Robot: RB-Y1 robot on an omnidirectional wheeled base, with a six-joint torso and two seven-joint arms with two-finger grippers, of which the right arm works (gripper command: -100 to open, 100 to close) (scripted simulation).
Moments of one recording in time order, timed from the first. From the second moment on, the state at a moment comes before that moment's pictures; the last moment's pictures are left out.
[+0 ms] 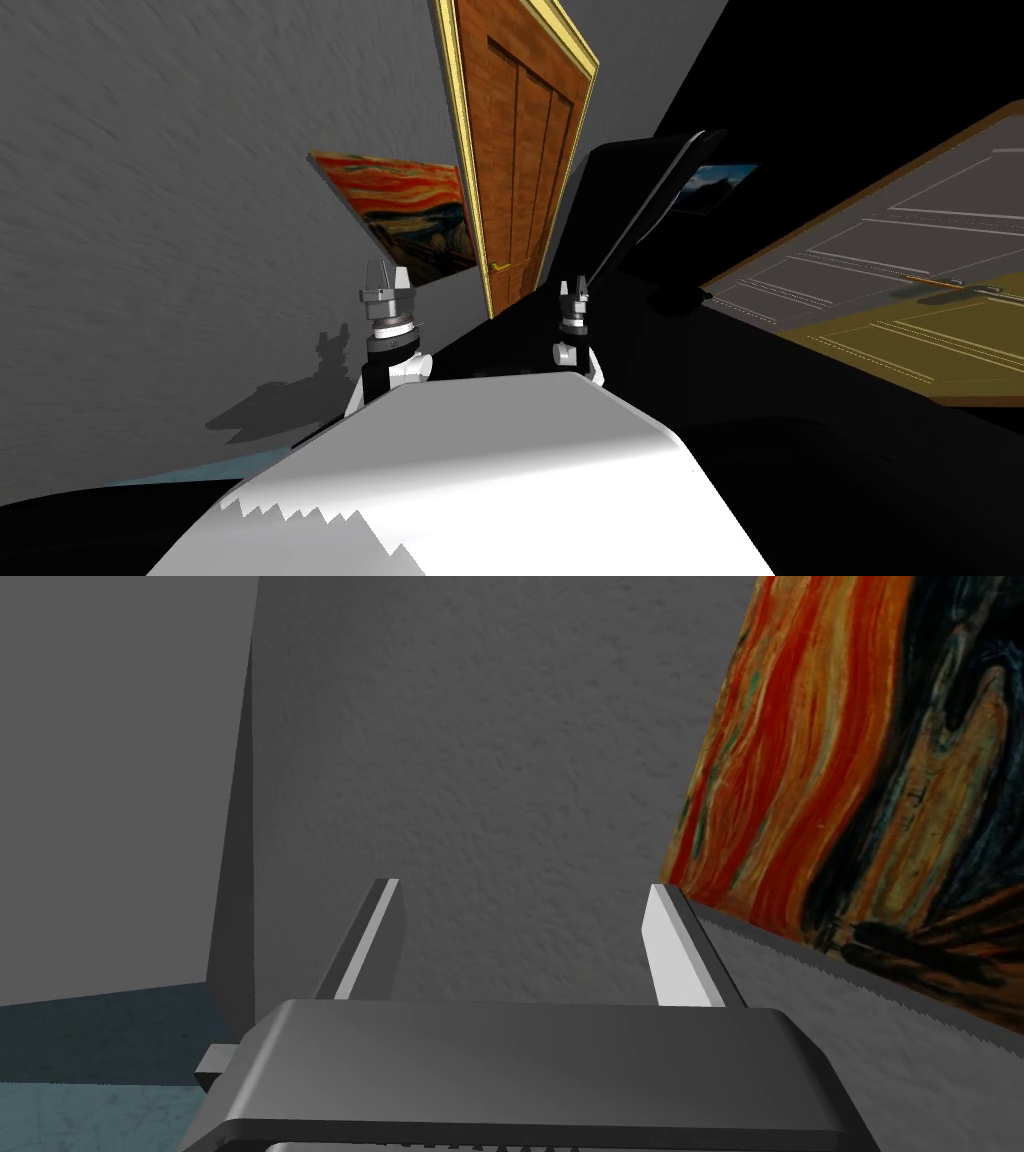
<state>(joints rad) 0.35 -0.05 0.02 -1.94 -0.04 -0.66 -0.08</state>
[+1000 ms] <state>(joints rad) 0.26 -0.11 0.03 -1.65 -0.05 -0.71 -0.11</state>
